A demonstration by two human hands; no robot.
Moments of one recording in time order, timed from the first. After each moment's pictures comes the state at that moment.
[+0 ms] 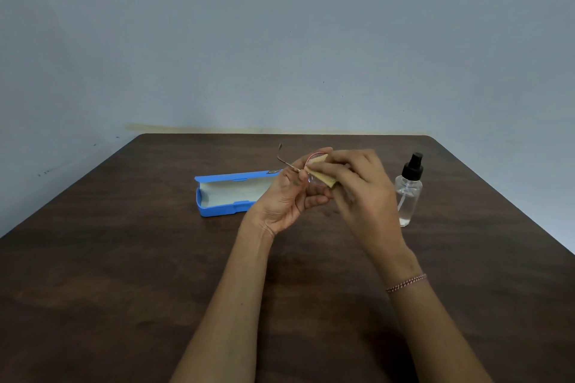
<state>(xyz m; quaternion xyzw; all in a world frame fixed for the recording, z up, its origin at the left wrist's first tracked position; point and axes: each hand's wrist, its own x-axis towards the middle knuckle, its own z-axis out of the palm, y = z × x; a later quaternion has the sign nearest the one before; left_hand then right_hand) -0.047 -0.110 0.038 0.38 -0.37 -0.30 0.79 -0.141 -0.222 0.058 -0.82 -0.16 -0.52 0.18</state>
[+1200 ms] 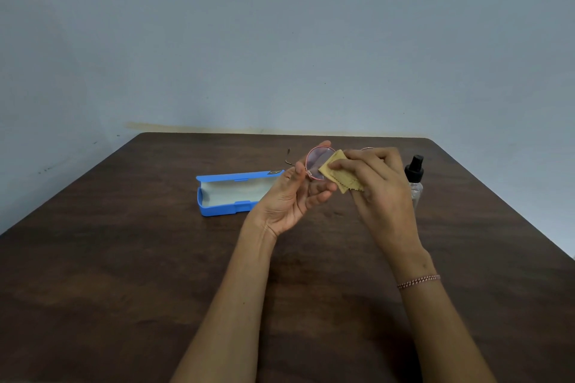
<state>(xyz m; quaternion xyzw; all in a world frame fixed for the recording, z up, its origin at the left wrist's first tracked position) -0.052 -0.109 0.042 0.31 -0.34 -0.35 0.82 -0.140 -0.244 0.056 -0.85 -0.10 -0.50 0.13</state>
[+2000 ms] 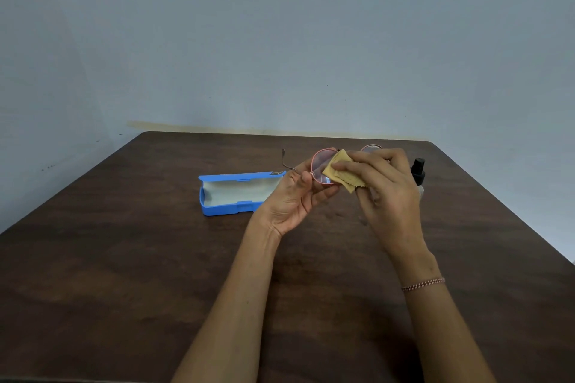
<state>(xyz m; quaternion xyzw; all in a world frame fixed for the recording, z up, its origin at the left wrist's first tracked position) -0.050 -0.114 0.041 0.37 -0.36 -0.29 0.81 -0.144 -0.243 0.062 -0.83 -0.13 -0.53 0.15</state>
